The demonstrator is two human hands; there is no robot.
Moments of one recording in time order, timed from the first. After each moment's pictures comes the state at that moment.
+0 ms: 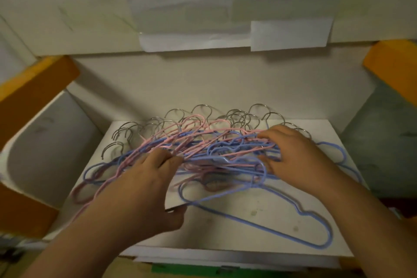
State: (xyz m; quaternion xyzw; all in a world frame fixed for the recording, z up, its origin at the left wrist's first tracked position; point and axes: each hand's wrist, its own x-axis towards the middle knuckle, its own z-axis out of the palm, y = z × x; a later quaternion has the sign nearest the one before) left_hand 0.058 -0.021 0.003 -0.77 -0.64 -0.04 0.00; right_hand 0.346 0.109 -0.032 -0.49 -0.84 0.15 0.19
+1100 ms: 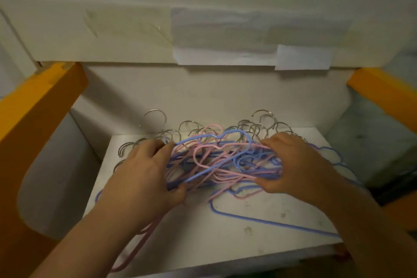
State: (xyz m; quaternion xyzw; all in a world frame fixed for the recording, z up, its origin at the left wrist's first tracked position) left_hand -0.046 0.012 0.001 -0.75 -0.65 -0.14 -0.03; right_hand 0.263 0.064 0.004 -0.52 -0.84 0.01 0.13
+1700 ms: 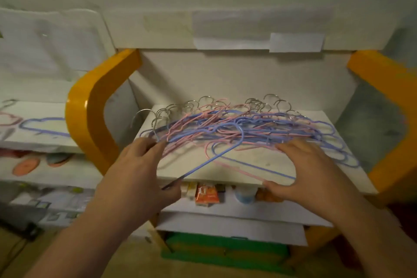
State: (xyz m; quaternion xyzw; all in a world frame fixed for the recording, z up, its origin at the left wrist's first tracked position) left_hand 0.028 -0.191 0.031 -0.66 -0.74 -0.14 0.04; right_hand 0.327 -0.084 0.000 -0.51 -0.84 0.04 0.18
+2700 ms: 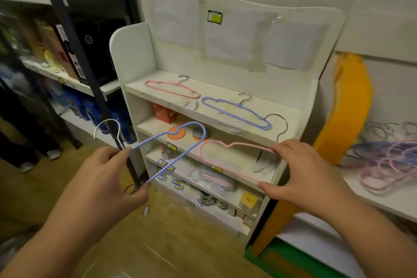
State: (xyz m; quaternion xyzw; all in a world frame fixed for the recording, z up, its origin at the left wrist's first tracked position) left_hand -0.407 -0.470 0.015 -0.40 -0.90 -0.14 0.07; right_hand -0.158 -0.227 0.016 -0.33 -0.94 0.06 0.08
